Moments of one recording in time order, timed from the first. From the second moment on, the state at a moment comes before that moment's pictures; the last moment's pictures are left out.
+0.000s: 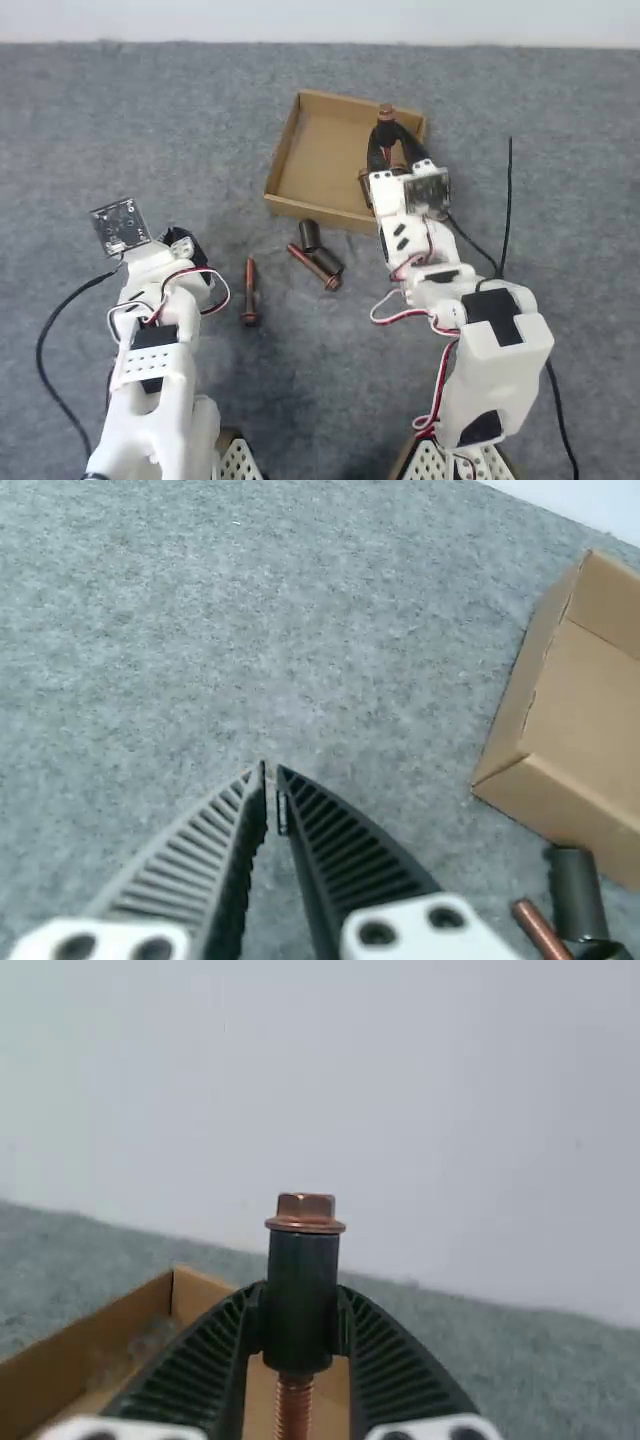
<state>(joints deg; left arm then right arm) -15.7 -44.7 87.3 5.0 18.8 -15.7 18.9 48.2 -60.4 4.4</state>
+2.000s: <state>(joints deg) -15.7 -44.7 87.3 5.0 18.8 -14.4 15.4 1.3 52.8 2.4</state>
